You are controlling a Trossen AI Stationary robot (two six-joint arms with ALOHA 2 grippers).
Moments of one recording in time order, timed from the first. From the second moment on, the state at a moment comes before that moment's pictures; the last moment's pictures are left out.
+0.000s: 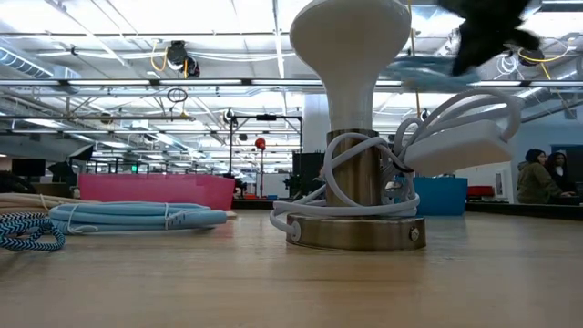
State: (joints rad) left arm -0.65 1.54 1.15 -0.05 -0.65 -1.18; right arm 0.07 1.00 1.07 -1.21 0.63 1.11
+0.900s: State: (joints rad) left arm -0.52 1.14 1.15 -0.60 -0.65 -1.05; right arm -0.75 1.44 1.07 -0.65 0.34 0.26
